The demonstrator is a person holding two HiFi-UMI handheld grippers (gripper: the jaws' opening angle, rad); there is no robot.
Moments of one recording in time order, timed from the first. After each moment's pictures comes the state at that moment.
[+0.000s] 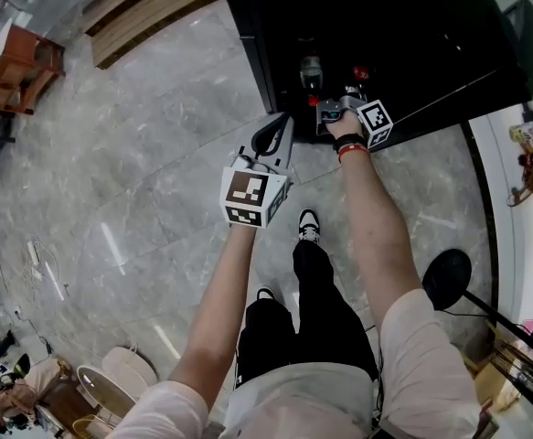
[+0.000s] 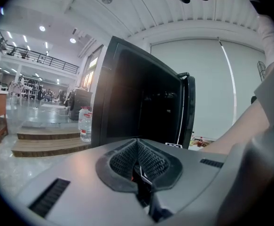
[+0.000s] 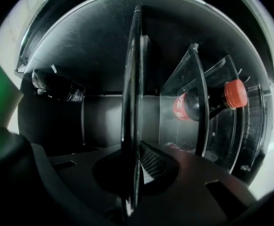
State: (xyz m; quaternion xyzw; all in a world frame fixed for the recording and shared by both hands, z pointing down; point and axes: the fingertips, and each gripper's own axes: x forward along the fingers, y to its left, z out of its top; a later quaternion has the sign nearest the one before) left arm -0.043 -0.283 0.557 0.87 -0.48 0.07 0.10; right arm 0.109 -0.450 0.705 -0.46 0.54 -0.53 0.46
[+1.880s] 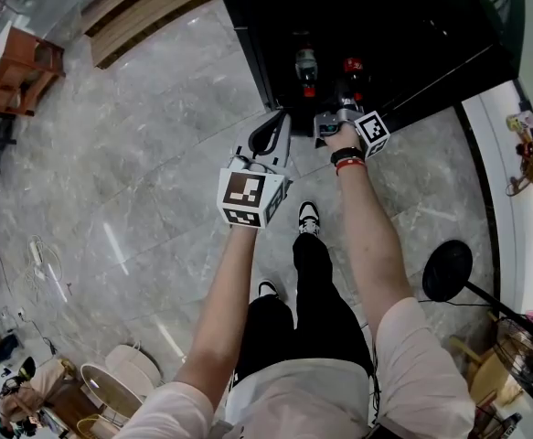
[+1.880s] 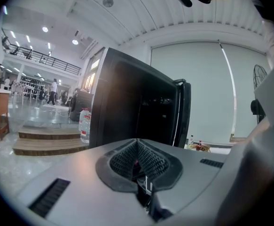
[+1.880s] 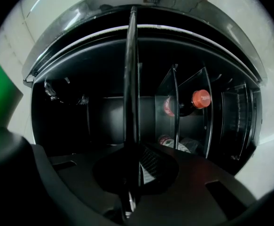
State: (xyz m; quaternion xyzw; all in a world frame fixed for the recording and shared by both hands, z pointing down) left arm -0.039 -0.254 0.536 0.87 -0.48 0.05 0.11; right arm 0.109 -0.388 0.706 -0.45 0.54 -0.55 0.46
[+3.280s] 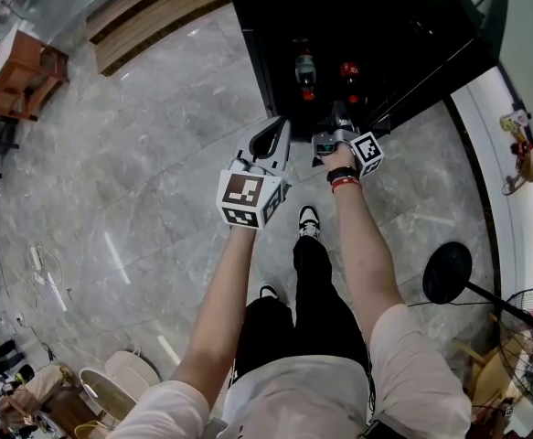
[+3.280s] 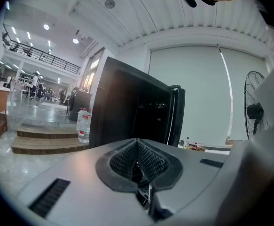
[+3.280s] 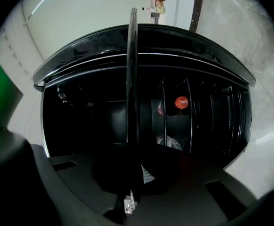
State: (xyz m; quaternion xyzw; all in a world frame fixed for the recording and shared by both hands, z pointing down) left arm -0.041 -0.221 0.517 0.87 -0.47 0.04 0.12; right arm 0.108 -0.324 0.706 -0.46 0.52 -0.55 0.47
